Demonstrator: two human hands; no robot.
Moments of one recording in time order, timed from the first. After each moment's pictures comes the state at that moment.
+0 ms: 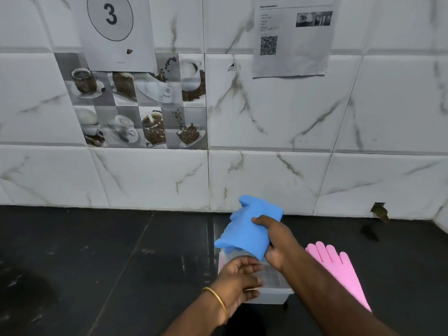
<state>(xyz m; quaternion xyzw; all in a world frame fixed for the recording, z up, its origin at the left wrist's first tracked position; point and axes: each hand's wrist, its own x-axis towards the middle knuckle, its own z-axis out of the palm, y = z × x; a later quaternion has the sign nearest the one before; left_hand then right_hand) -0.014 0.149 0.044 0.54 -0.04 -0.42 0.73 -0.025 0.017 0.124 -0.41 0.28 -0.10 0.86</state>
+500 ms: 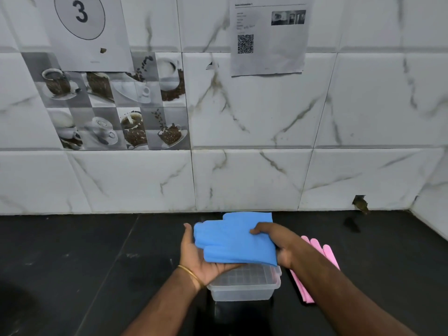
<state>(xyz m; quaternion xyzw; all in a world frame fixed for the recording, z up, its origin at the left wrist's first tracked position) 0.045 0.152 0.058 0.21 0.03 -0.52 0.83 -0.044 -0.033 0.114 -0.52 0.32 0.04 0.79</state>
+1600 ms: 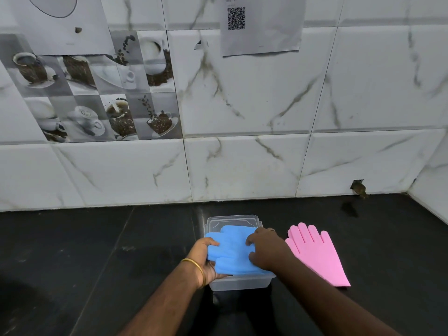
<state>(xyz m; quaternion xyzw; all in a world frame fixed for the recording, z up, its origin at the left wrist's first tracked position) 0.050 0.132 0.018 0.50 0.15 -0.46 0.71 -0.041 -0.037 0.041 -0.97 0.17 0.06 0.14</state>
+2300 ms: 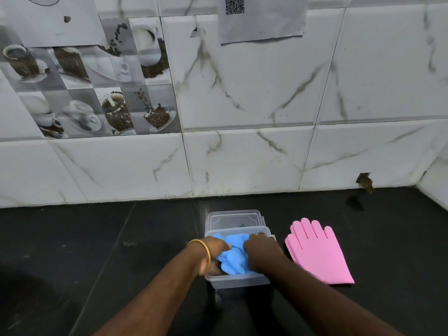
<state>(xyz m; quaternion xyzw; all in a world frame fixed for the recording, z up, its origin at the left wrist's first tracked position) 0.056 0.110 0.036 0.72 0.06 -0.50 0.48 -0.021 -0.029 0.004 -0.99 0.11 0.11 -0.03</state>
